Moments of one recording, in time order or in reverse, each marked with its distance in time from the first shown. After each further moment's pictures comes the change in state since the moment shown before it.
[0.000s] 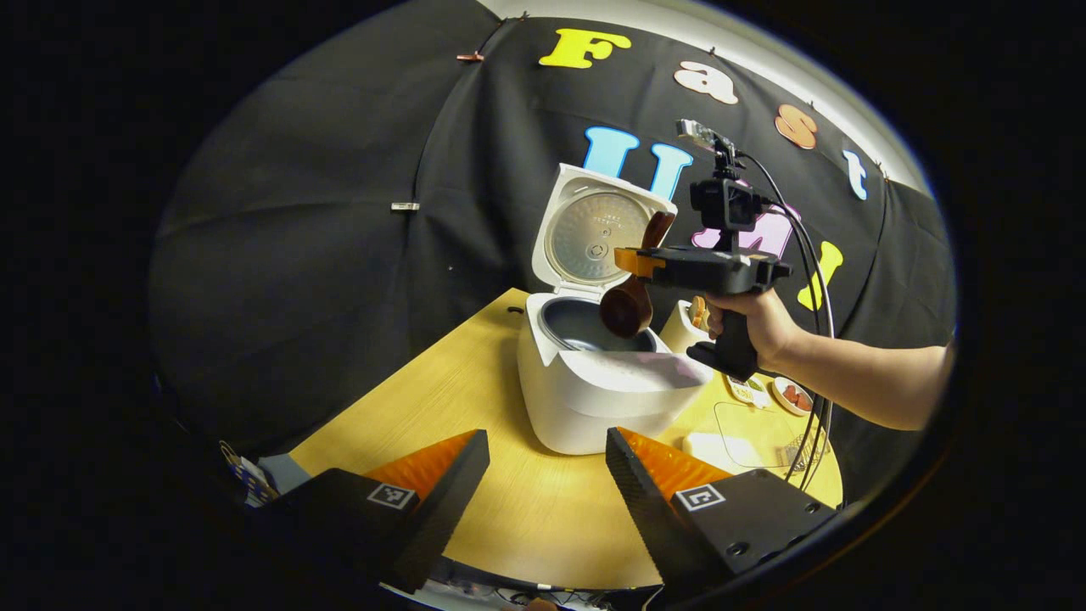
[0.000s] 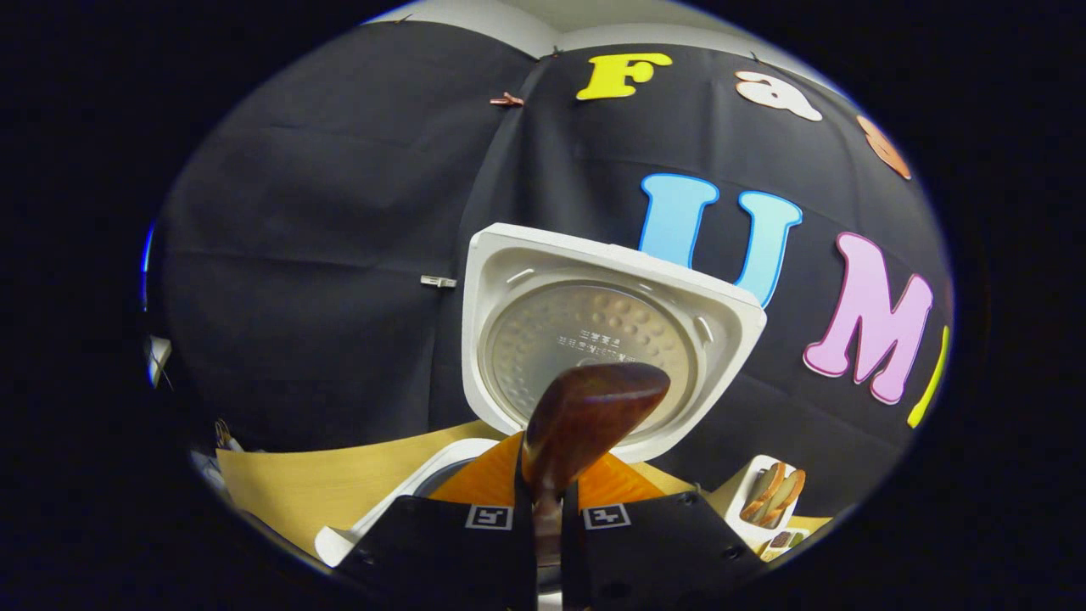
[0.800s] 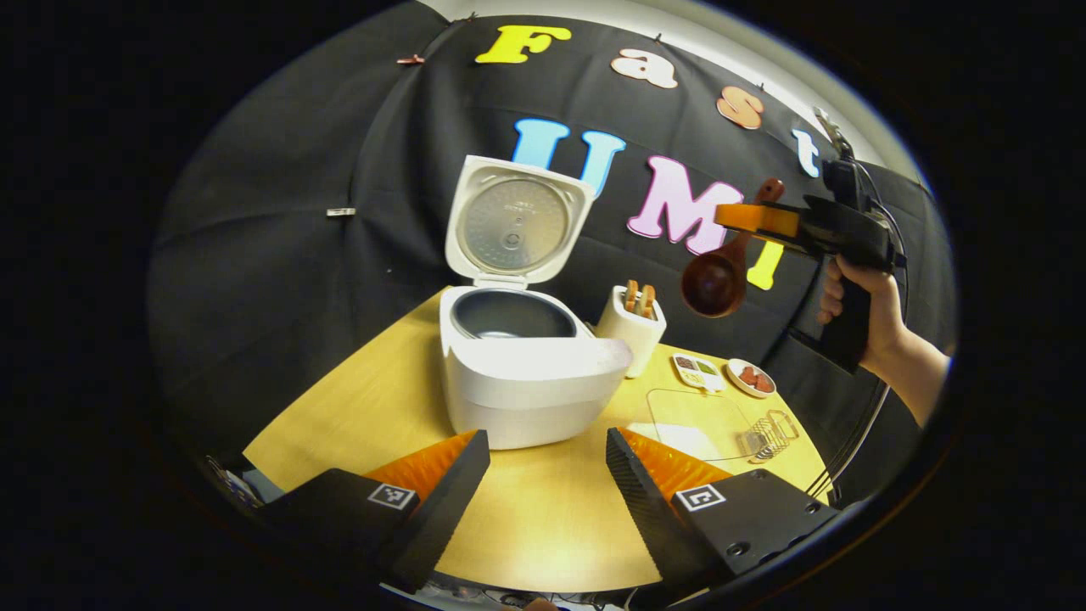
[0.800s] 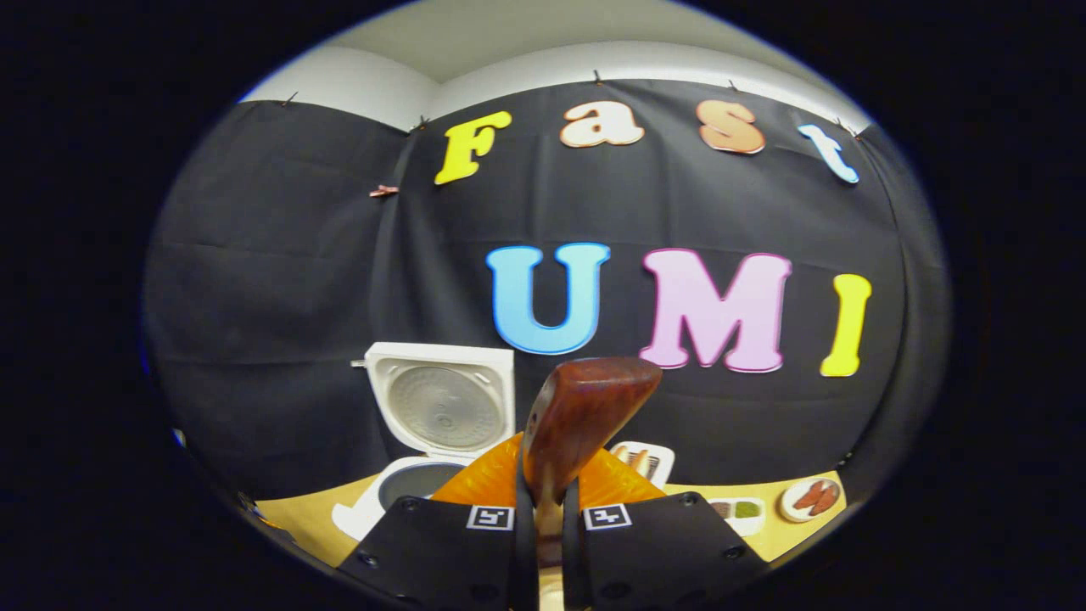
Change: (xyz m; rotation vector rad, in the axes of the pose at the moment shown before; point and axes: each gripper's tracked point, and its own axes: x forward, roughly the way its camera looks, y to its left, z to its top) left arm 0.012 -0.105 -0.018 0.066 0.023 -0.175; right arm -0.233 -0.185 0.039 0.186 -0.153 -0.344
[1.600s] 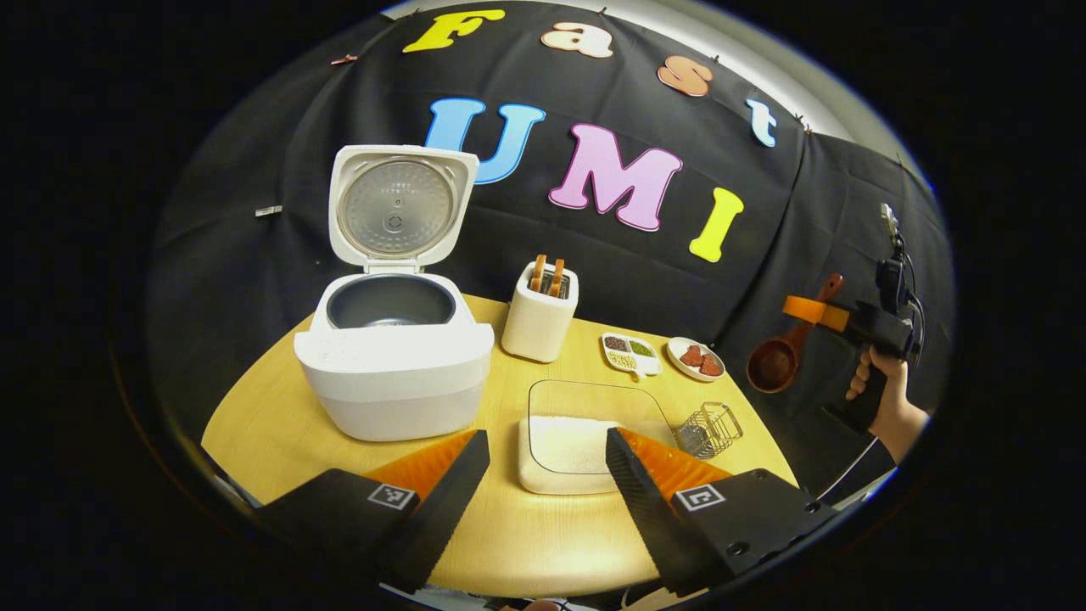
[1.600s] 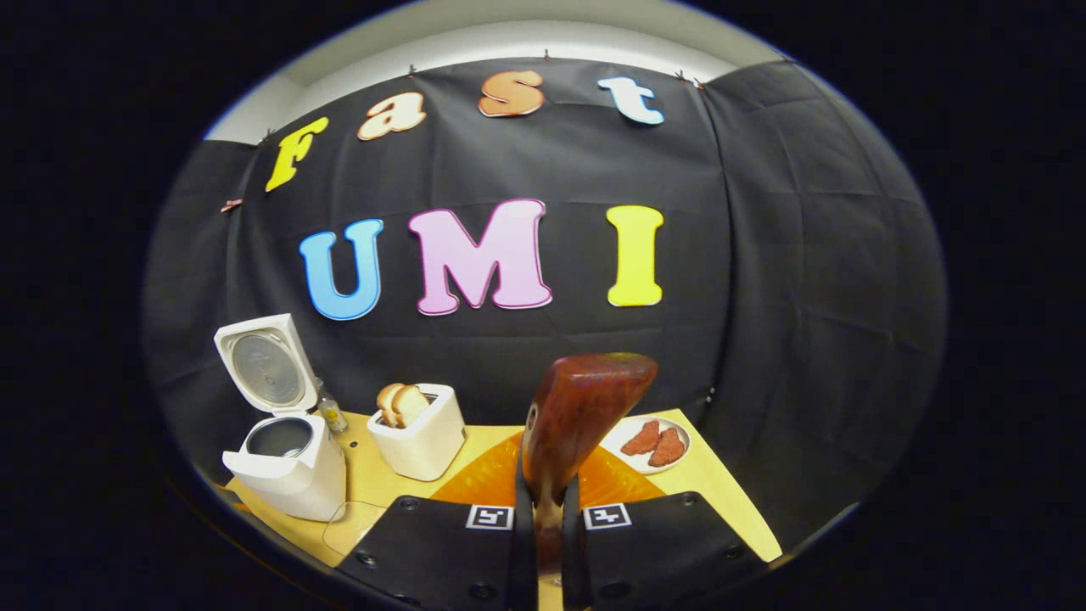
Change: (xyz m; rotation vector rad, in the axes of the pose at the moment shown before) left arm 0.038 -0.138 -0.008 0.051 0.082 -0.079; right arm -0.138 -0.285 -0.093 0.188 0.149 -0.400
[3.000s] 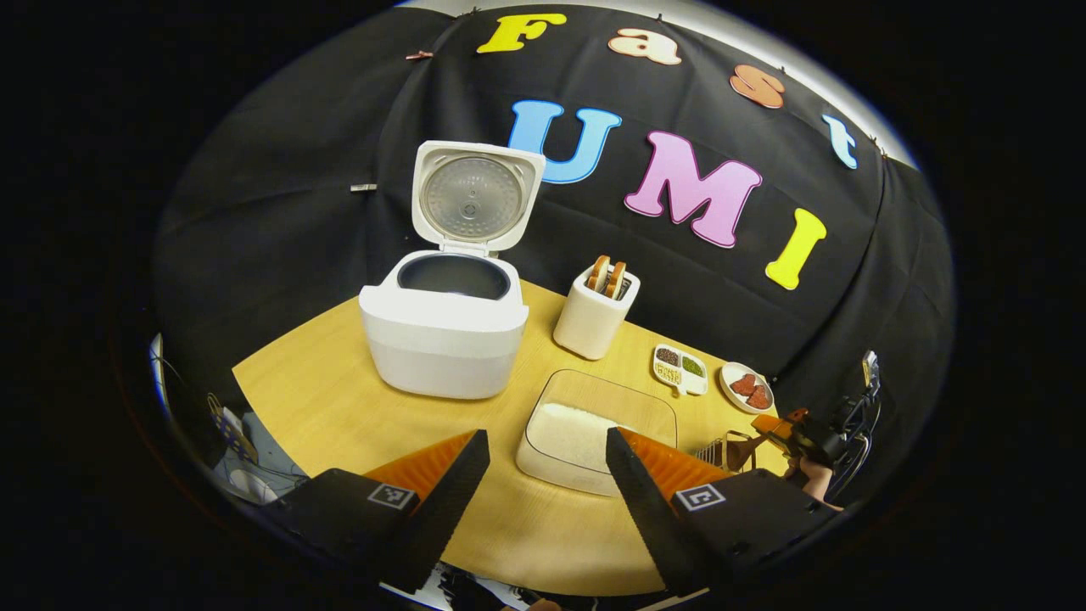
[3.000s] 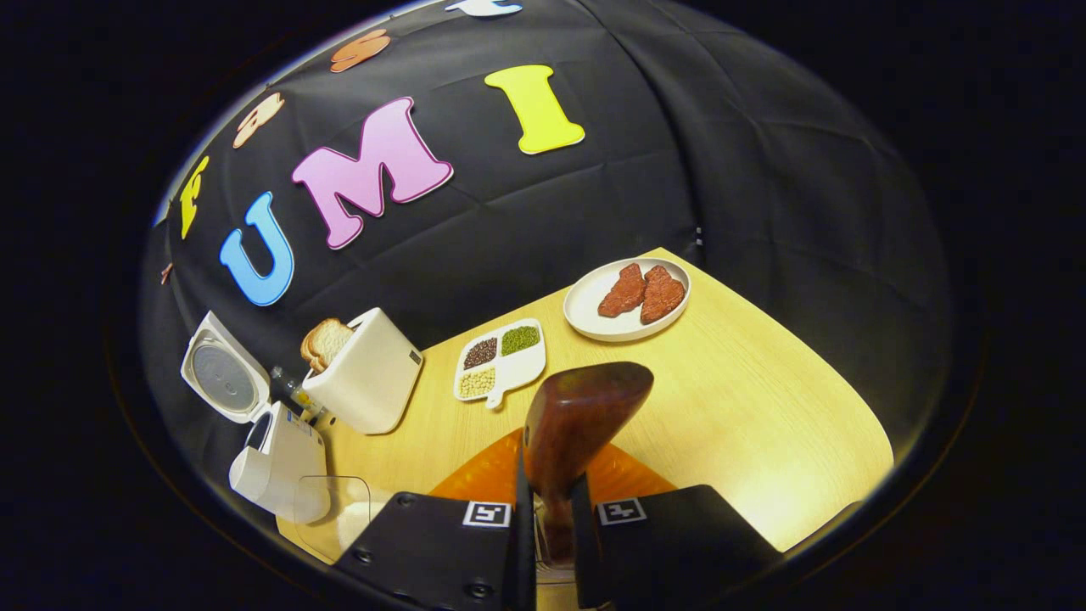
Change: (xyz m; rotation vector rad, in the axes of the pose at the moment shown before) left arm -0.021 -0.029 -0.007 -0.167 -0.019 0.291; right arm 0.066 -0.053 -0.179 0.312 0.306 -0.040
